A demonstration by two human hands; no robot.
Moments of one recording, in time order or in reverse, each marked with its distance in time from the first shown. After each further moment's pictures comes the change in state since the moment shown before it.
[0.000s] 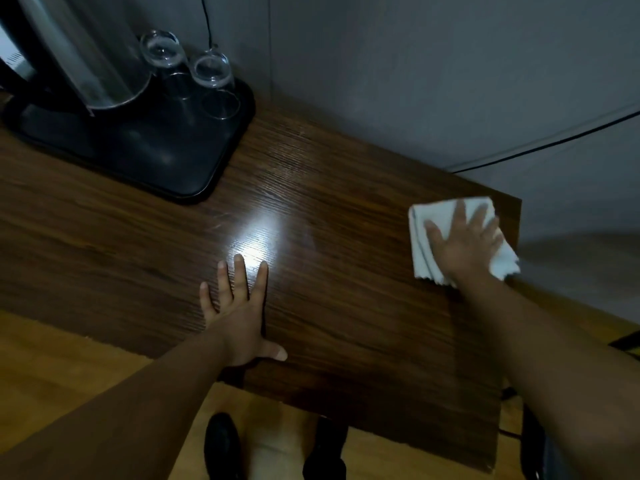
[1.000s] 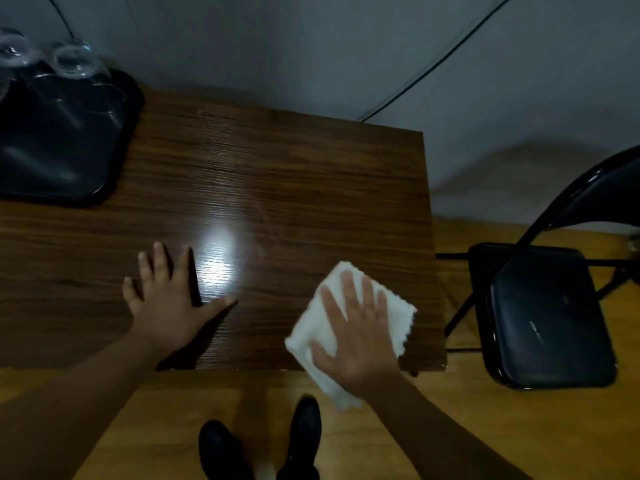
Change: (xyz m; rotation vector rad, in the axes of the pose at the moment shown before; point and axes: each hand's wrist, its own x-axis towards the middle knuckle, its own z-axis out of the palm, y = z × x) left_hand 0.007 -0.009 0.027 -0.030 0.427 0.083; right_hand -0.265 0.031 0.106 -0.095 0.095 -0.439
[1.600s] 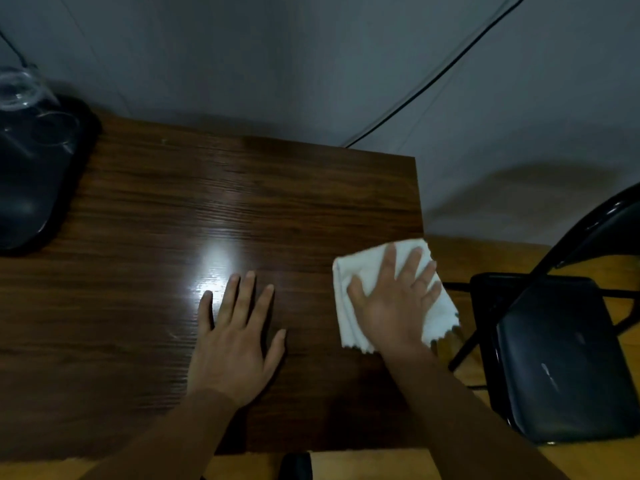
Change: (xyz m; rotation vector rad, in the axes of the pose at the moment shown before) left_hand 0.016 0.125 0.056 0.290 0.212 0.350; right_hand 0.122 0.090 -0.034 0.147 0.041 0.582
